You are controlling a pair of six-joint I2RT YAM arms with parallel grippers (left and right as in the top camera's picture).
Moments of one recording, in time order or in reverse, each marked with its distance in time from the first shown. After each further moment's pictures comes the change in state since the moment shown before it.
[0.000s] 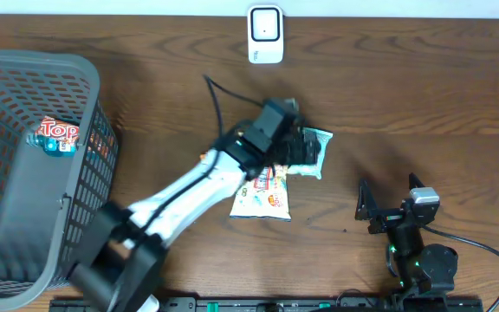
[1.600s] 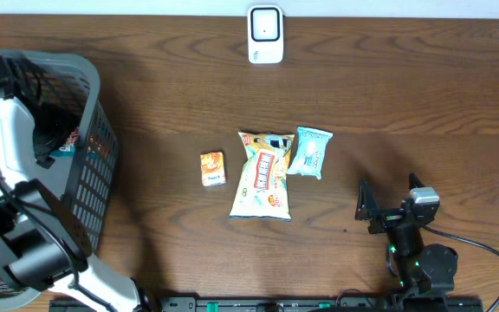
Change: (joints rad) left arm 1.149 0.156 0.325 -0.708 -0.222 0.066; right arm 0.000 0.000 0.000 0.000 0.000 0.000
